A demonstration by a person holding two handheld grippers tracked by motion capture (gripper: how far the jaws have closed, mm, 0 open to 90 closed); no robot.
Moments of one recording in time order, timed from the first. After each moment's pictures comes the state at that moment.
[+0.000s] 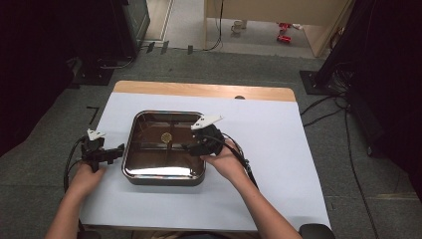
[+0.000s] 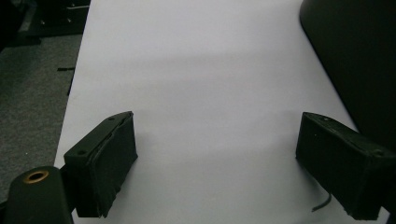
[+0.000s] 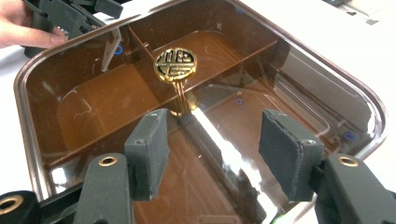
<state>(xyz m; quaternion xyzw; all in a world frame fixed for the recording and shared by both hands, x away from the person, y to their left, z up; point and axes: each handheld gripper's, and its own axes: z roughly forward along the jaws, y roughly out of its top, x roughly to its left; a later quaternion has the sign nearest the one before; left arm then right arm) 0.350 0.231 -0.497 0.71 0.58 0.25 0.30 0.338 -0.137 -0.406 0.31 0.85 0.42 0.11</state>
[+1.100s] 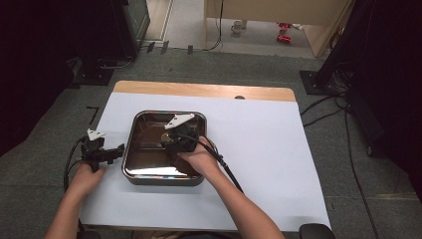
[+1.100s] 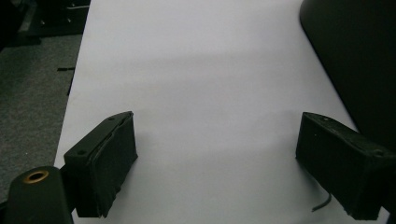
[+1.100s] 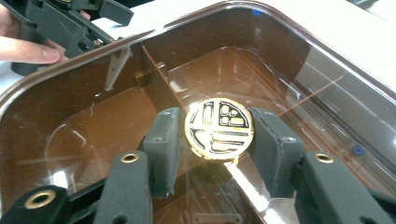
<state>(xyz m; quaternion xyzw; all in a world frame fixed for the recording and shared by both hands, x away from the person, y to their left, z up) 0.350 0.231 -0.497 0.71 0.58 0.25 0.30 0.359 -0.070 -0.427 0.29 0.86 0.41 0.10</state>
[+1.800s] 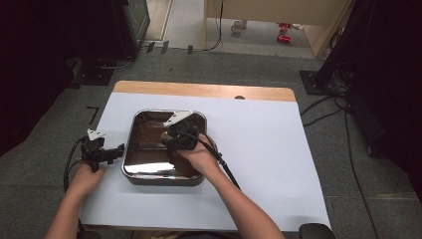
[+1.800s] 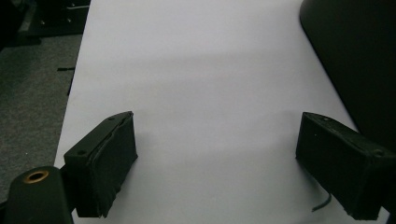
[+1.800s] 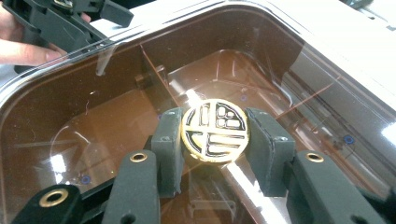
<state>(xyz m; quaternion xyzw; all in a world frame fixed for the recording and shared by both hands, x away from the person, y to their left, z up) 0.350 0.232 -0.497 0.71 0.58 0.25 0.30 0.360 -0.069 -0.413 0.29 0.86 0.40 0.10</state>
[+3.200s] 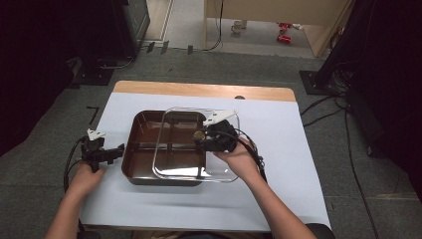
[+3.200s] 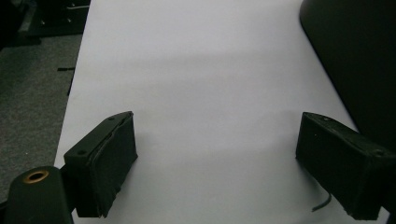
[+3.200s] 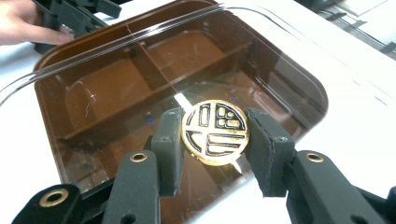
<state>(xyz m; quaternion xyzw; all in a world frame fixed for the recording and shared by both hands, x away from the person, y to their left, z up) 0.350 0.232 -0.496 0.71 0.58 0.25 0.30 0.329 -0.174 -0.376 0.31 0.85 0.41 0.12</state>
